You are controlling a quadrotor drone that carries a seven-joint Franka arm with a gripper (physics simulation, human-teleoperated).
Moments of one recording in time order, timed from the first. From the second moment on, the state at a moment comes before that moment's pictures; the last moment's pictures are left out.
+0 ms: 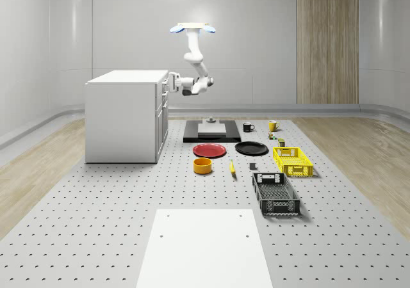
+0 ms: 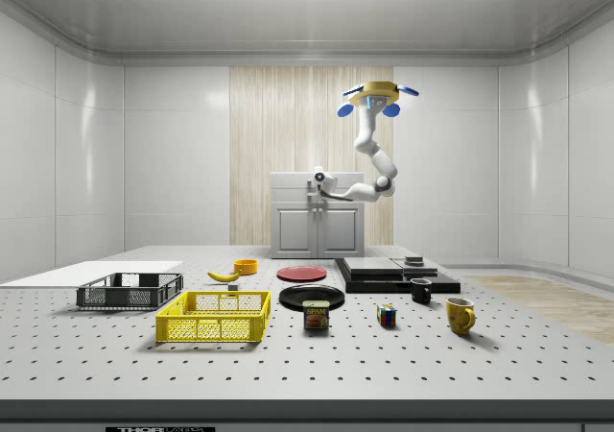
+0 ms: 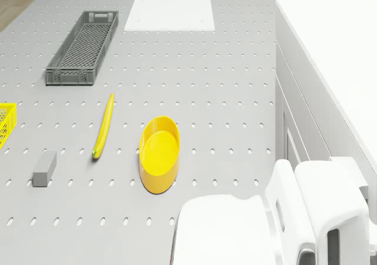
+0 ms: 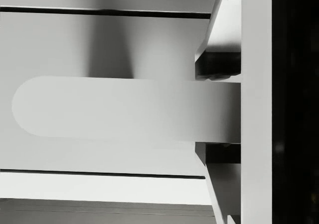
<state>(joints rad) 0.75 -0.71 -0.38 -2.57 1.50 2.07 0.39</state>
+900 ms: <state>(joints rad) 0.65 -0.75 -0.38 -2.57 1.39 1.99 0.50</state>
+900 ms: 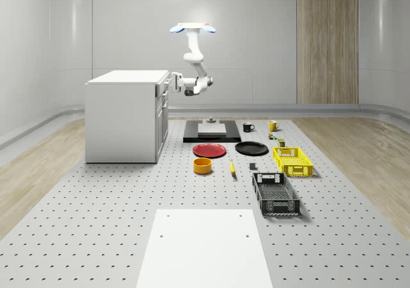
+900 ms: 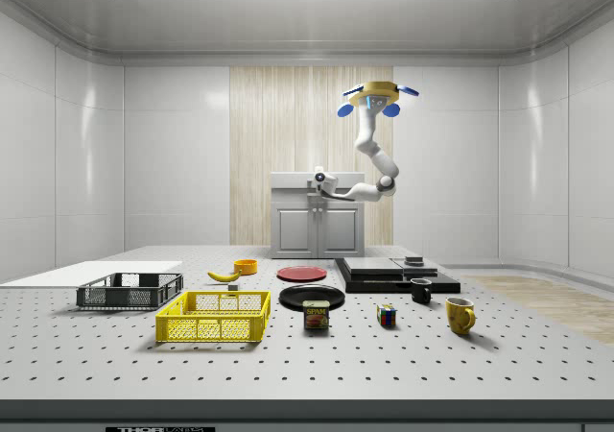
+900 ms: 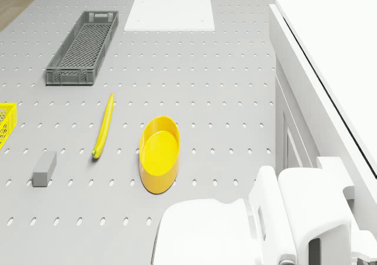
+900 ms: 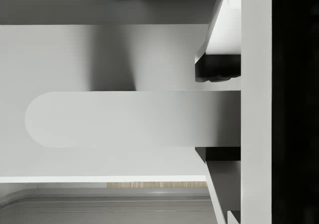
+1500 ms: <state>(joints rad) 0.59 -0.79 -0.49 -2.59 1.29 1.89 0.50</state>
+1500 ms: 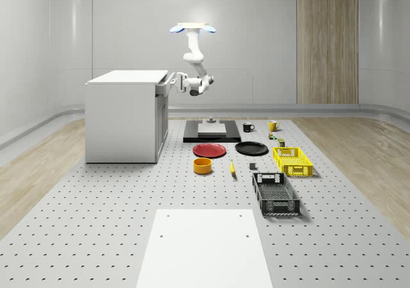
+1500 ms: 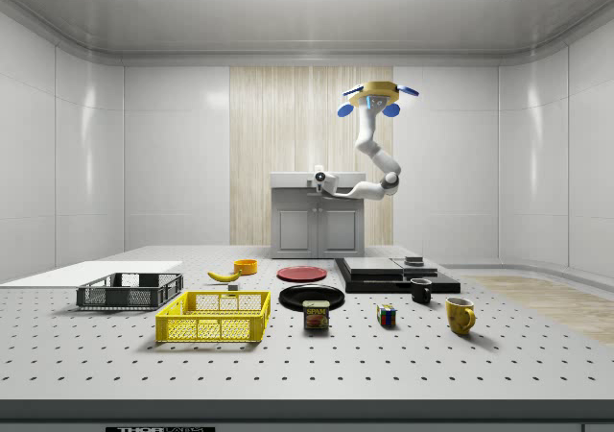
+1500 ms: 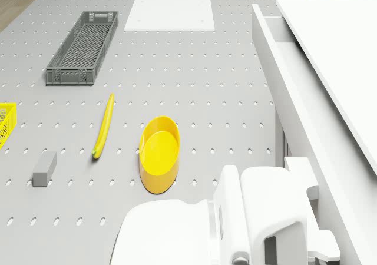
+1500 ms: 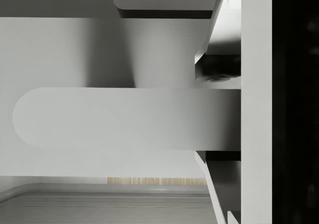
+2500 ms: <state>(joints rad) 0.65 -0.94 -0.82 -2.51 0.92 1.76 0.60</state>
